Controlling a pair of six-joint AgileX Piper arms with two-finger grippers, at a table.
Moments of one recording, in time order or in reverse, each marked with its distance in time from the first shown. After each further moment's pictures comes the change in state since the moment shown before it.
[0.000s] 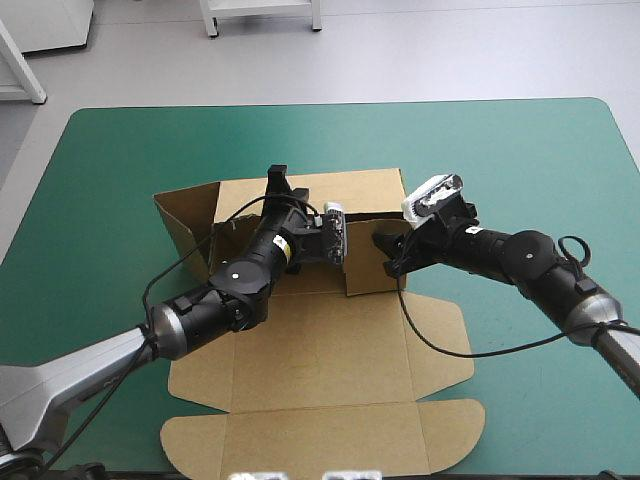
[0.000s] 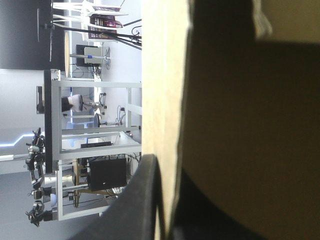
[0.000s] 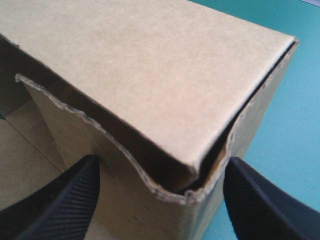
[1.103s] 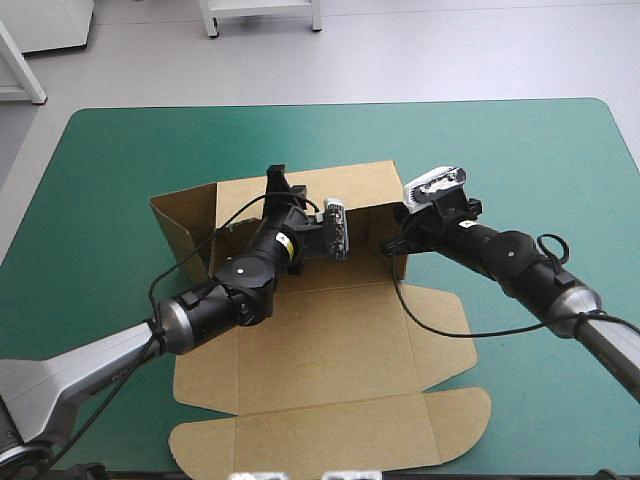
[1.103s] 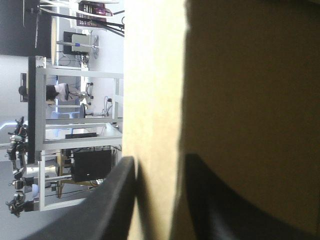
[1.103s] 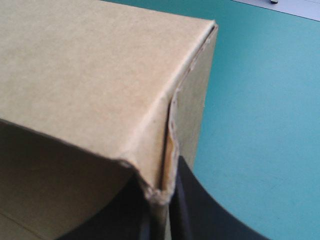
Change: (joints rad) left arm 0.000 0.024 -0.027 -0.039 0.008 -0.012; right arm 0.043 0.056 -0.006 0.034 -0.210 0.056
